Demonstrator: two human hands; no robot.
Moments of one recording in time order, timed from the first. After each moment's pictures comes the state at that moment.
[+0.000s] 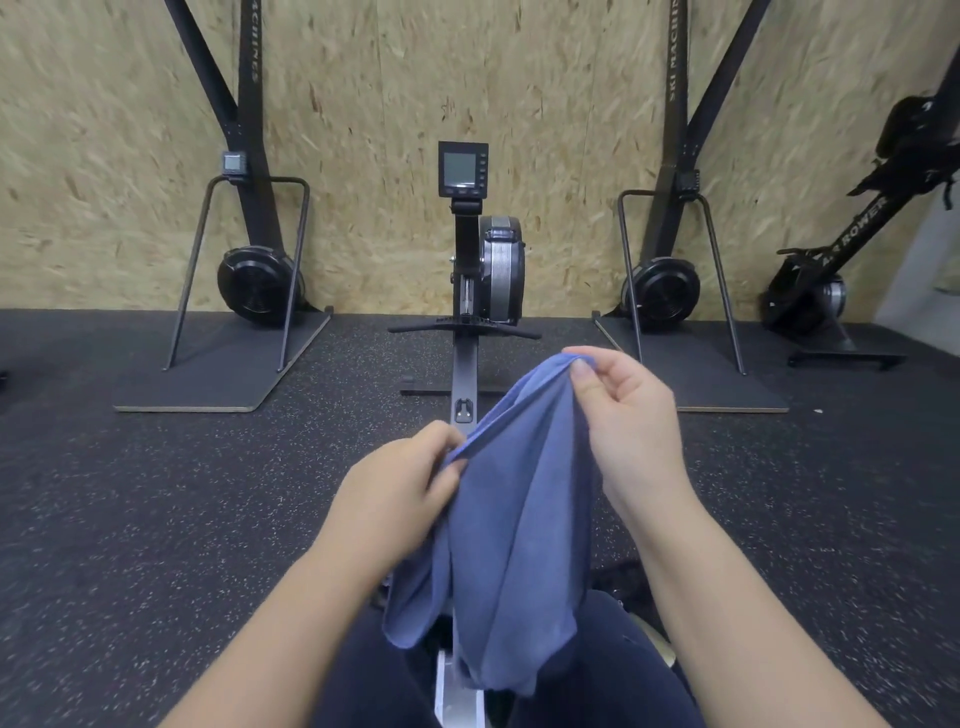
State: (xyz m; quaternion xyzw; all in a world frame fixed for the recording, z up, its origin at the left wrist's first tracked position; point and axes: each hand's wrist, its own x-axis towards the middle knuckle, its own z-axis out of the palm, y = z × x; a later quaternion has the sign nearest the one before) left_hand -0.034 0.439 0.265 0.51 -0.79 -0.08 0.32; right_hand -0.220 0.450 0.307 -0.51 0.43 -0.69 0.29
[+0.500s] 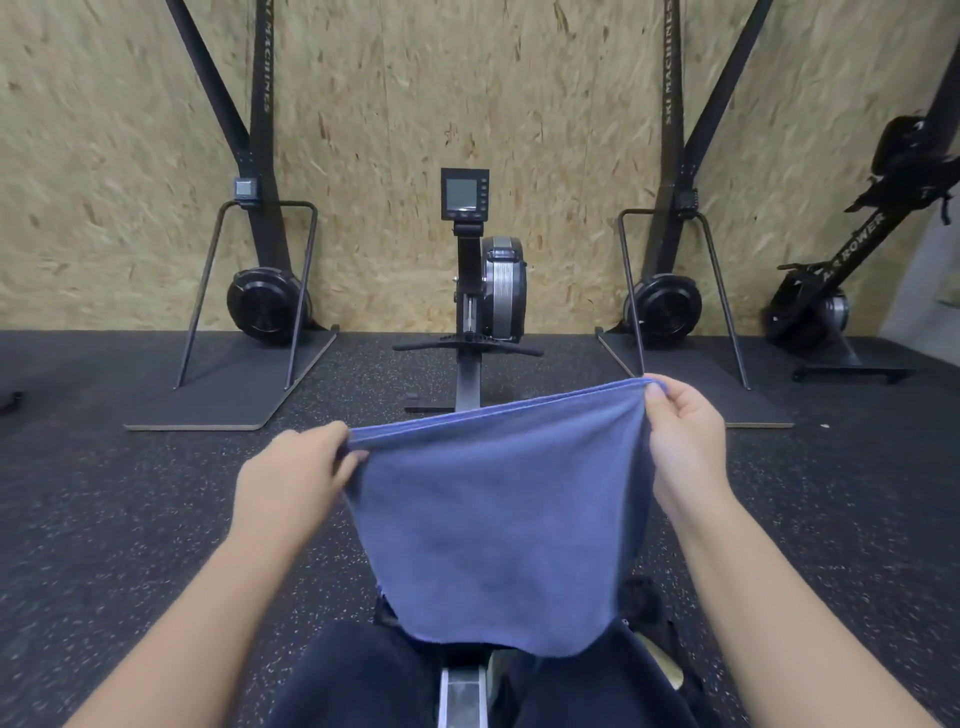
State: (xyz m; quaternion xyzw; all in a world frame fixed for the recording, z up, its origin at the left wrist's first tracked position) left_hand 0.036 0.405 0.262 0.66 -0.70 0.12 0.24; right_hand -0.286 0.418 0.283 -0.38 0.52 -0.72 0.26
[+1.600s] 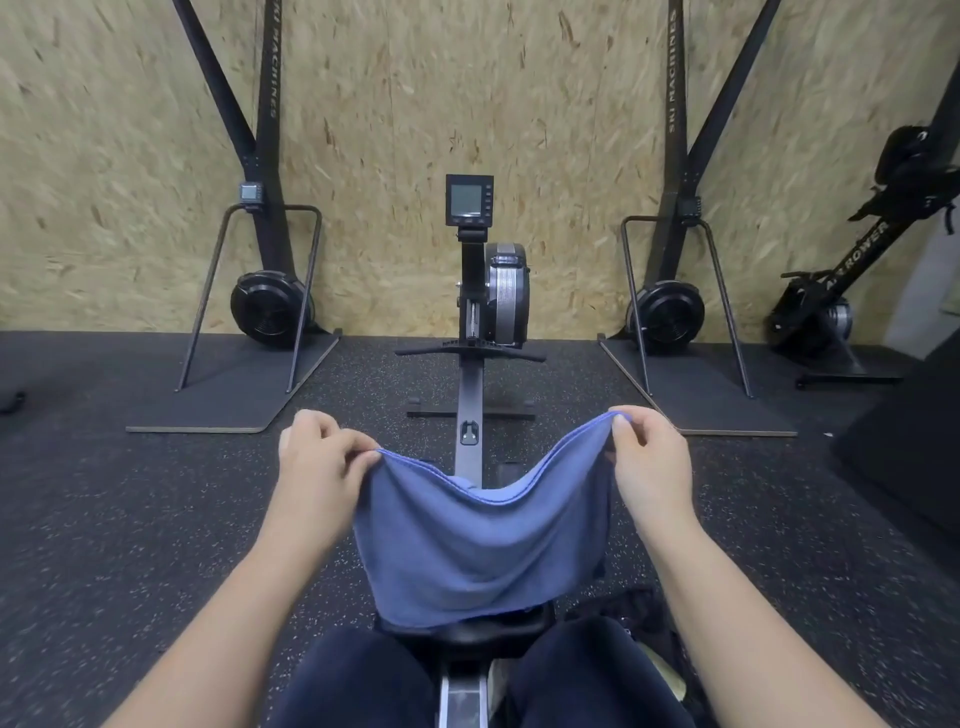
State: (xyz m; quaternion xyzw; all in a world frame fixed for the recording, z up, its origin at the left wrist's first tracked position) left_hand 0.023 0.401 0.251 0.58 -0.68 -0.02 0.45; right_hand -0.272 0.405 0.255 -0.47 0.62 -0.61 0.15
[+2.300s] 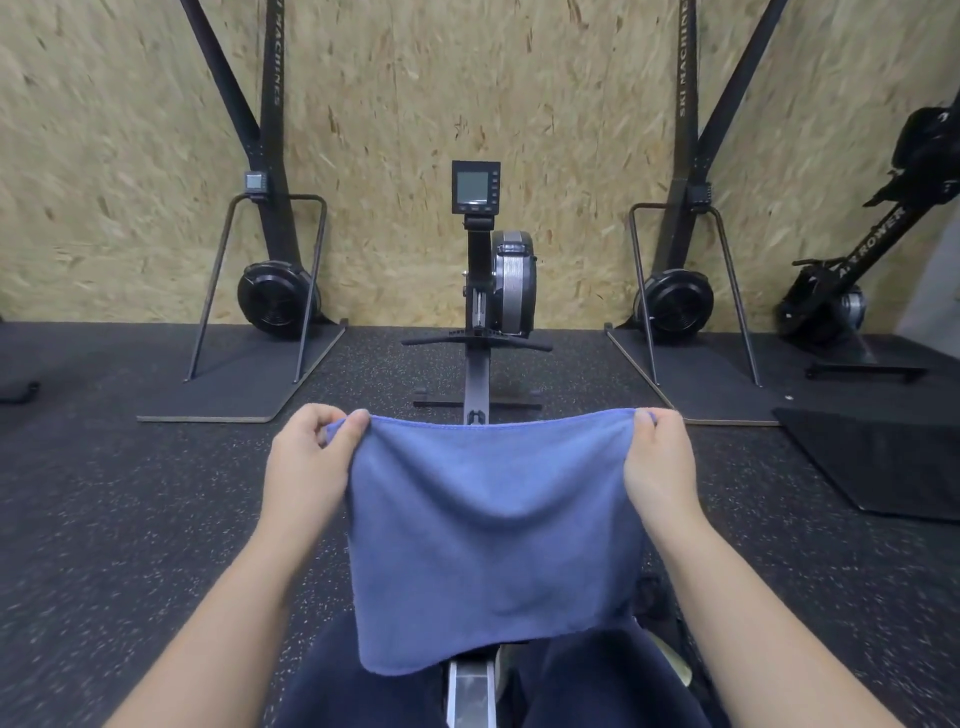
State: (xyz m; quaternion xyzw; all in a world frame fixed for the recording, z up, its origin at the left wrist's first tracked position) left_hand 0.021 0.411 0.265 0.58 -0.54 -0.19 0.58; right_hand -0.266 0.413 0.257 -0.45 0.66 -0.57 0.17
